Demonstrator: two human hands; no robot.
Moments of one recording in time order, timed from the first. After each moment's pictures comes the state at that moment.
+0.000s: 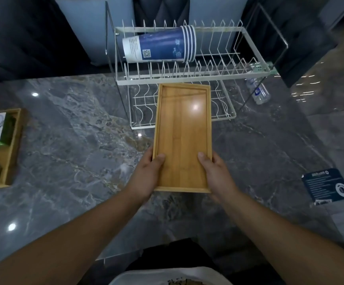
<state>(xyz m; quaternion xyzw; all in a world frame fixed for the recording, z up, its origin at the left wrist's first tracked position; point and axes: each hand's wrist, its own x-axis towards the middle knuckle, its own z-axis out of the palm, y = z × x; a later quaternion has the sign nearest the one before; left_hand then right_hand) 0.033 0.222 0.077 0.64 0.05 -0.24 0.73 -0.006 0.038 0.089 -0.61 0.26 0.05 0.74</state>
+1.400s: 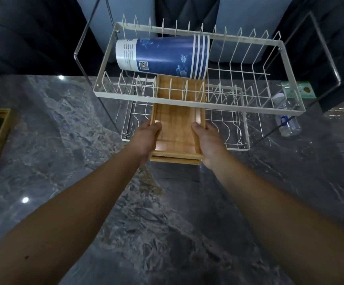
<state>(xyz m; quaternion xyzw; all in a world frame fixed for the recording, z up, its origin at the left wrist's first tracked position) 0.225 0.161 0.054 0.69 0.19 -0.16 0.68 0.211 -0.015 0.059 -0.67 0.29 0.11 0.68</state>
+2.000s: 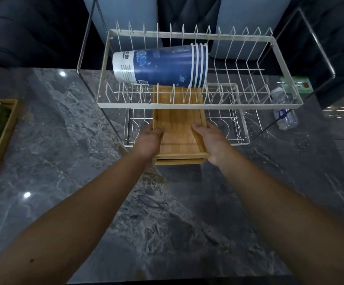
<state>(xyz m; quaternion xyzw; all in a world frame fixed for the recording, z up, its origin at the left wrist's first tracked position) 0.184 0.158 0.057 0.67 0.22 -0.18 0.69 0.192 -0.025 0.059 -0.65 0.26 0.18 0.69</state>
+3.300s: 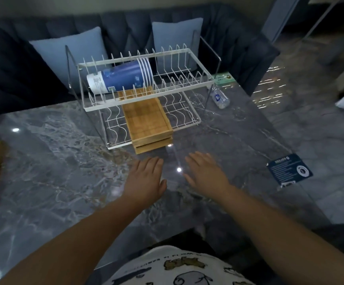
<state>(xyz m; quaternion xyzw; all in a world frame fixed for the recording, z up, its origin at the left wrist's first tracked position) 0.008 0.178 0.085 0.94 -0.35 0.01 0.05 -0.046 -0.036 0.089 -1.00 -0.03 0.05 0.07</state>
